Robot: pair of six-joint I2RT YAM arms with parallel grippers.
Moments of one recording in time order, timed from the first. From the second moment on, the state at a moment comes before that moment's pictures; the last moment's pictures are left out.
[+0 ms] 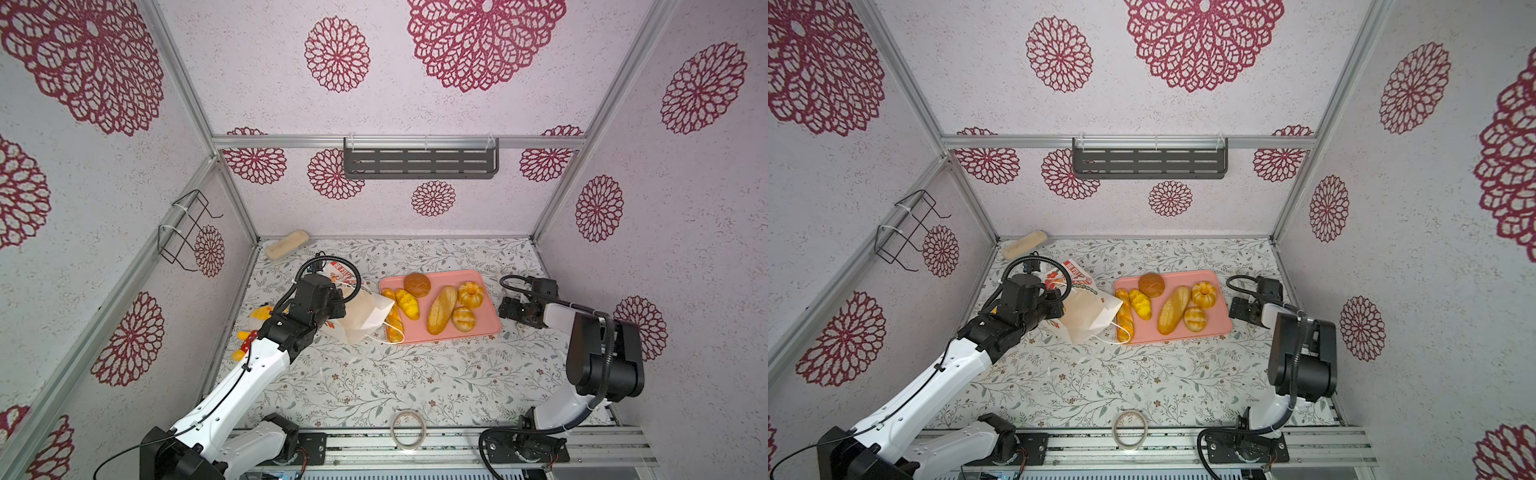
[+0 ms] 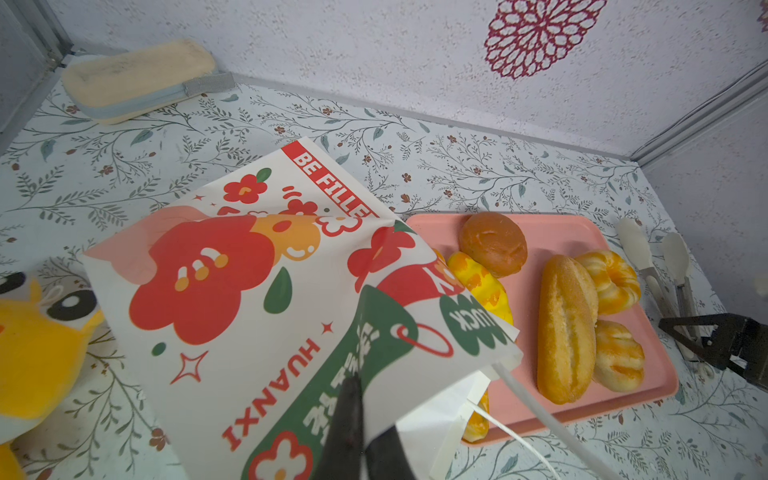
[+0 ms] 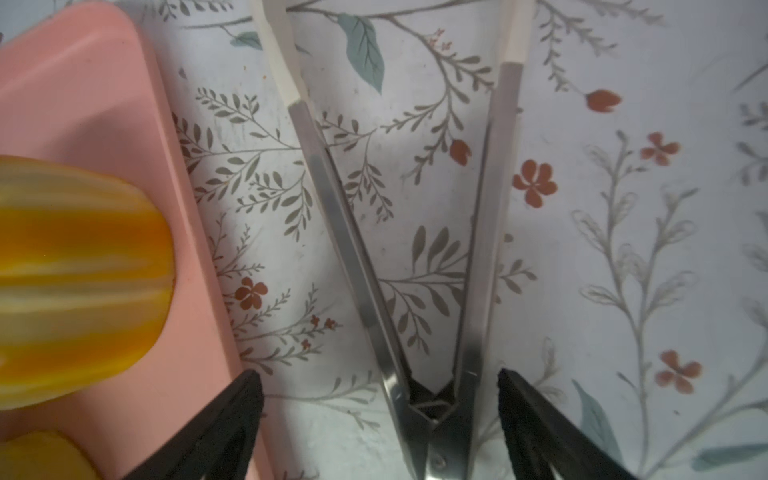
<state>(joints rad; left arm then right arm) -0.44 1.10 0.94 -0.46 -0.20 -0.45 -0.18 1.71 0.89 -0.19 -0.10 0.10</state>
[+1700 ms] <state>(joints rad) -0.44 1.06 0.90 -0.44 -0.18 -0.42 -0.14 1.17 0.79 -0.51 -0.23 0.28</state>
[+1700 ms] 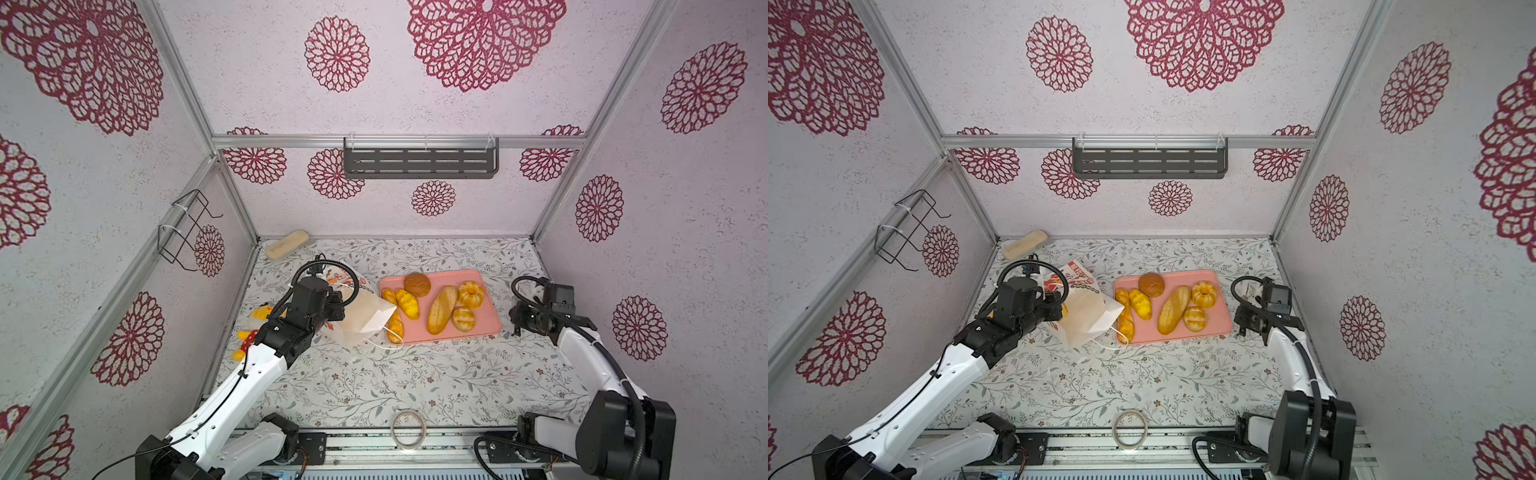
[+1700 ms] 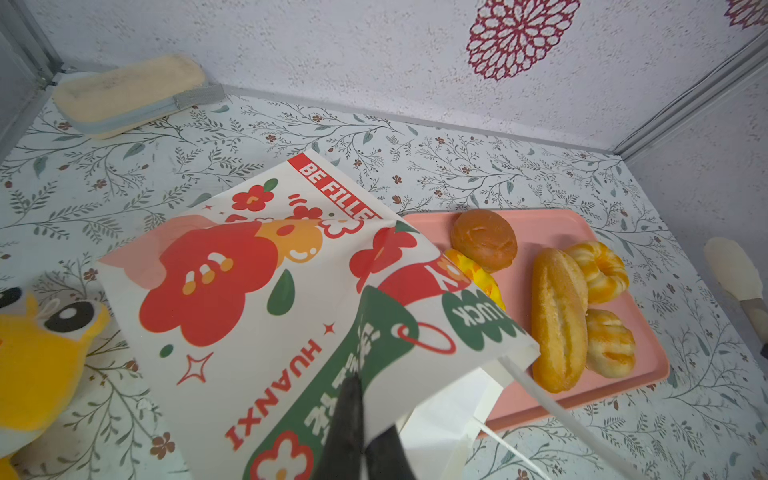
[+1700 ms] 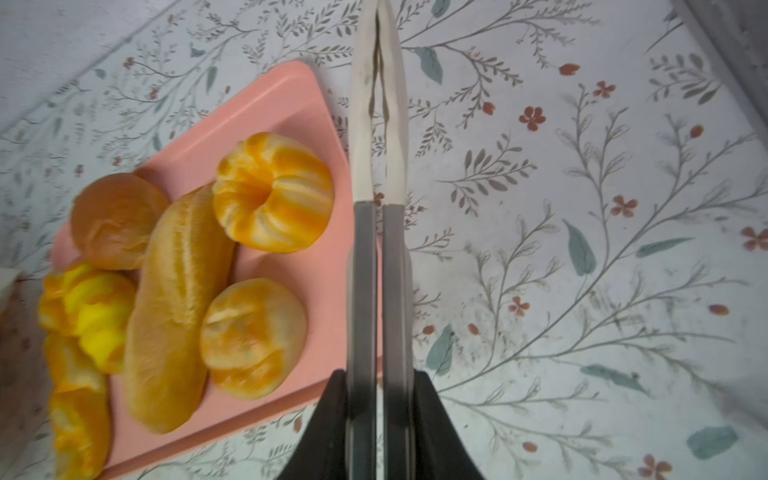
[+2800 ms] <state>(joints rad) -0.44 1.04 0.88 -0.40 -0.17 -0.31 0.23 0.94 1.05 -0.95 -0.53 0.50</state>
